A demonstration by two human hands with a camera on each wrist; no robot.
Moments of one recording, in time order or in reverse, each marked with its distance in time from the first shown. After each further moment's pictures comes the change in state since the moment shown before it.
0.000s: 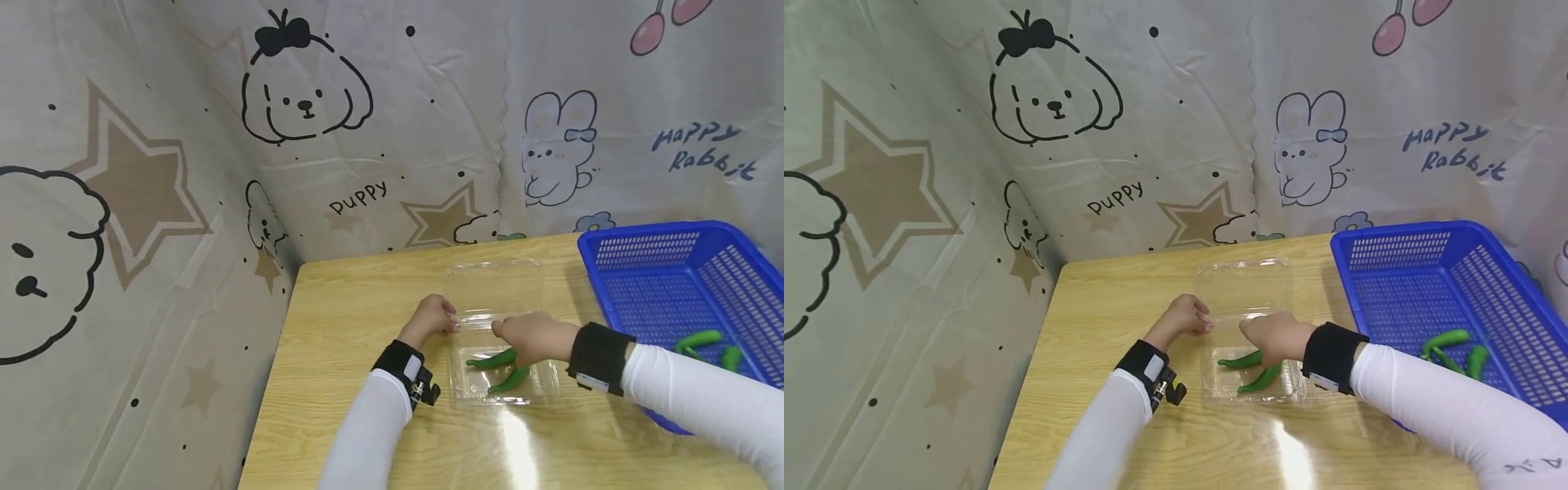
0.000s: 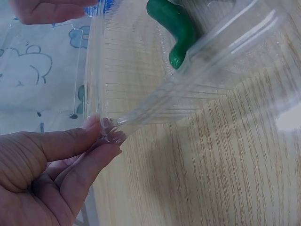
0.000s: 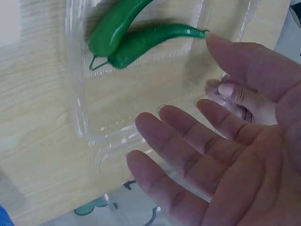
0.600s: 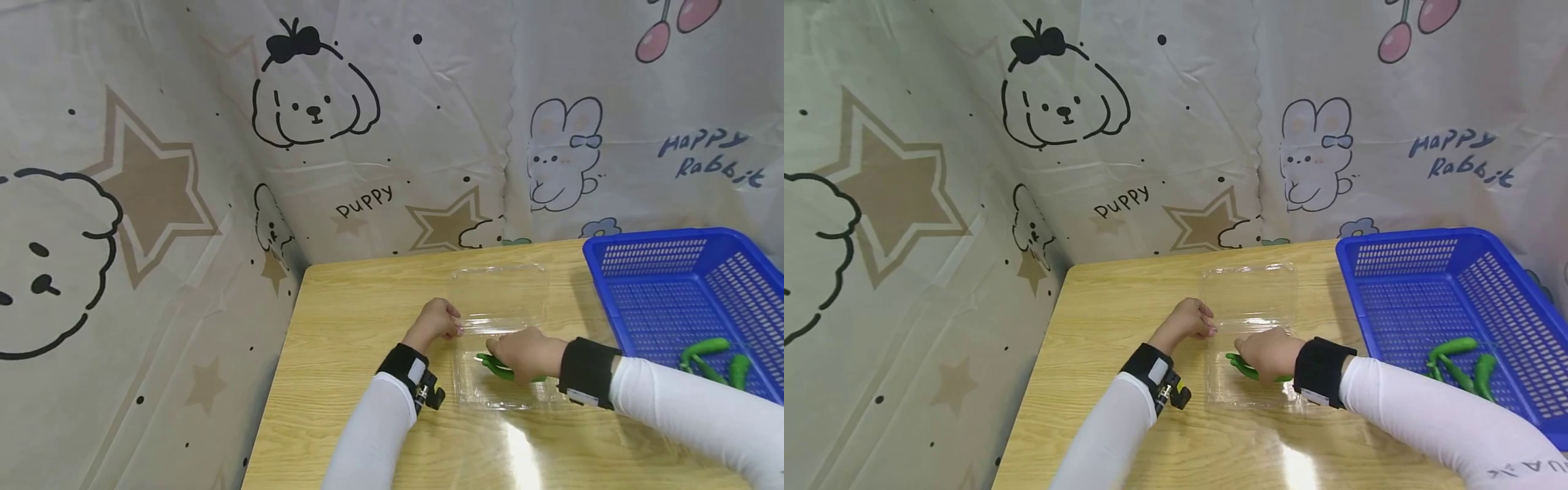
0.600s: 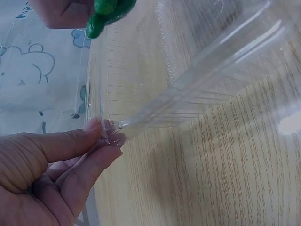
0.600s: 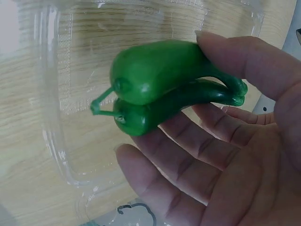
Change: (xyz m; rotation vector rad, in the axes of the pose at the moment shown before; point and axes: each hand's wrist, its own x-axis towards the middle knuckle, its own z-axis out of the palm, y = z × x) left_hand 0.003 -0.002 -0.002 -0.030 -0.003 -0.011; right_hand 0.005 -0.018 0.013 -0.055 0.028 -0.072
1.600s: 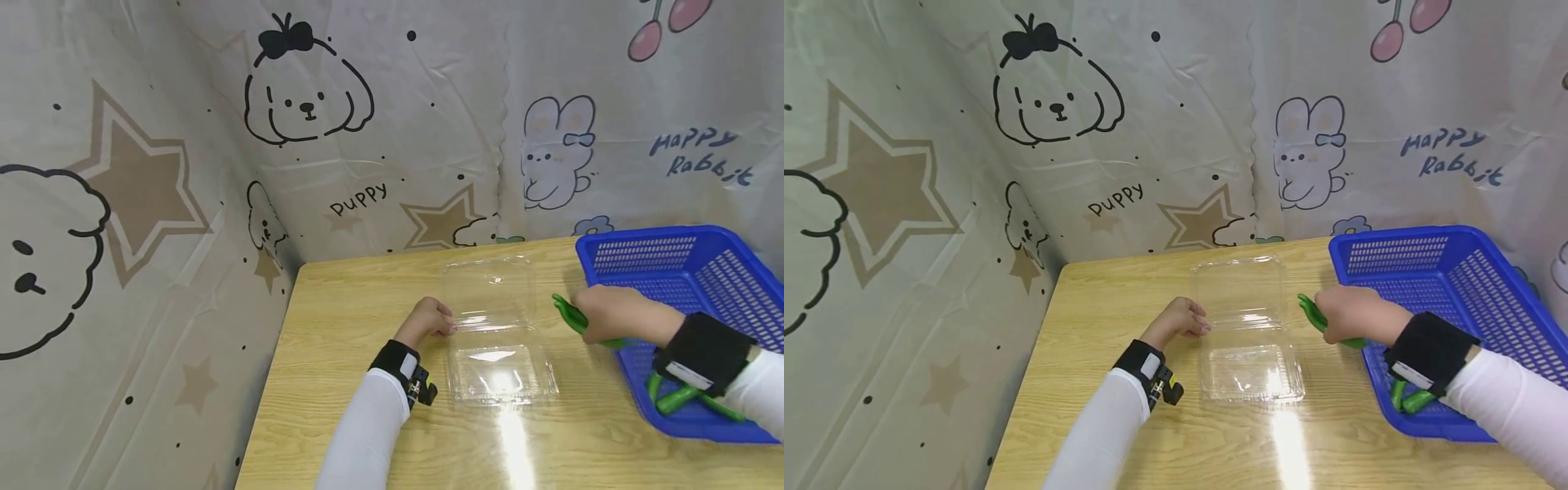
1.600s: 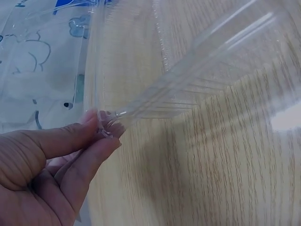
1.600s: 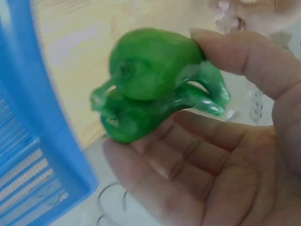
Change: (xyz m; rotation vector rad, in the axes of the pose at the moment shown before) left_hand 0.004 -0.004 -0.003 -0.136 -0.022 -0.065; right_hand -0.085 0.077 -0.047 0.168 0.086 0.305
